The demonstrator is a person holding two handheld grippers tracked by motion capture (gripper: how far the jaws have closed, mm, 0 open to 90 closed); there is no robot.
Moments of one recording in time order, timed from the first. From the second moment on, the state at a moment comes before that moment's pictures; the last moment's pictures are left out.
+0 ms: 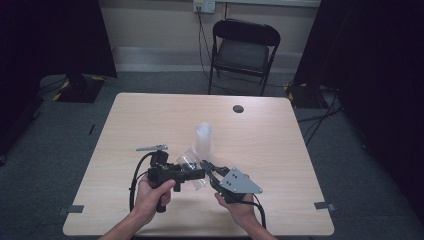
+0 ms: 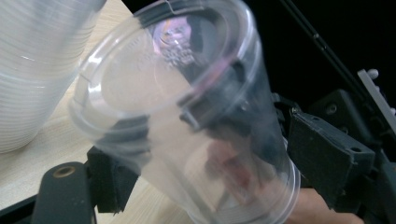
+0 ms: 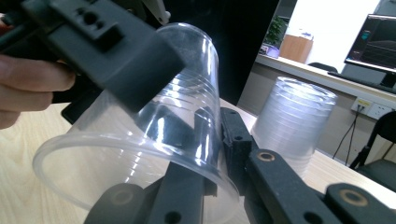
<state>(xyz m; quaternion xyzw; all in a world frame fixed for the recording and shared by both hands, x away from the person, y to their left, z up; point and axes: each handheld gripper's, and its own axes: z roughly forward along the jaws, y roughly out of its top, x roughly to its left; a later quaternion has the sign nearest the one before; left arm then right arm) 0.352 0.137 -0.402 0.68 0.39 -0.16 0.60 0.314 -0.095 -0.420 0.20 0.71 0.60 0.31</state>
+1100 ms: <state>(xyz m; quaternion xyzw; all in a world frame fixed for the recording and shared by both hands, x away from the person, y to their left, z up) 0.345 0.138 -0.406 0.76 0.34 -0.04 0.56 0.327 -0.127 -0.408 0.26 0.71 0.59 0.27</state>
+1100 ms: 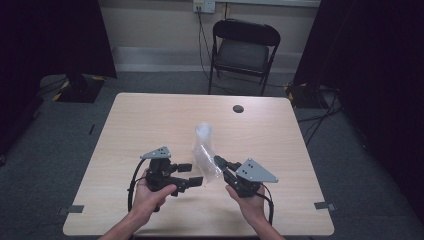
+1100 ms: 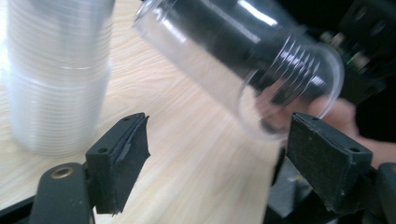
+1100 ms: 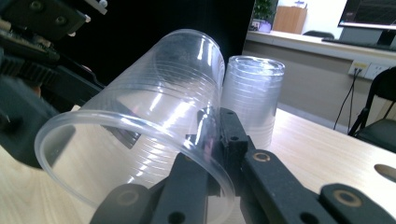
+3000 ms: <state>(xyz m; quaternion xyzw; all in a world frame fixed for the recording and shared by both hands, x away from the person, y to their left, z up) 0.326 0.120 -0.420 0.85 0.19 0.16 0.47 0.360 -0.147 -0.416 0.33 0.83 0.45 0.00</state>
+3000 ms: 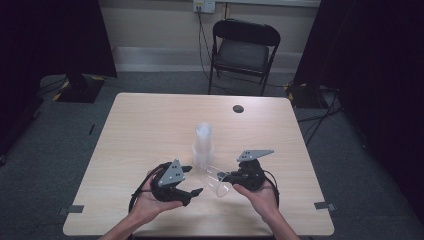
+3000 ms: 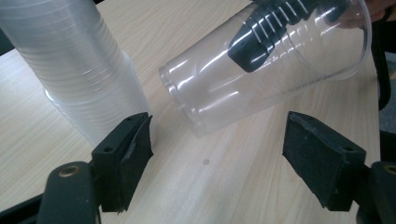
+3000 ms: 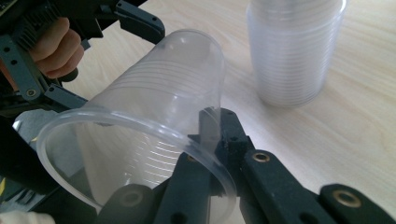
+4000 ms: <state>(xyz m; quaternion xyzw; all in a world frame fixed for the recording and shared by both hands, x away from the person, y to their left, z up) 0.312 0.094 -0.438 0.89 0.07 0.20 0.41 0.370 -0.127 -0.434 0.31 0.87 0.38 -0.09</state>
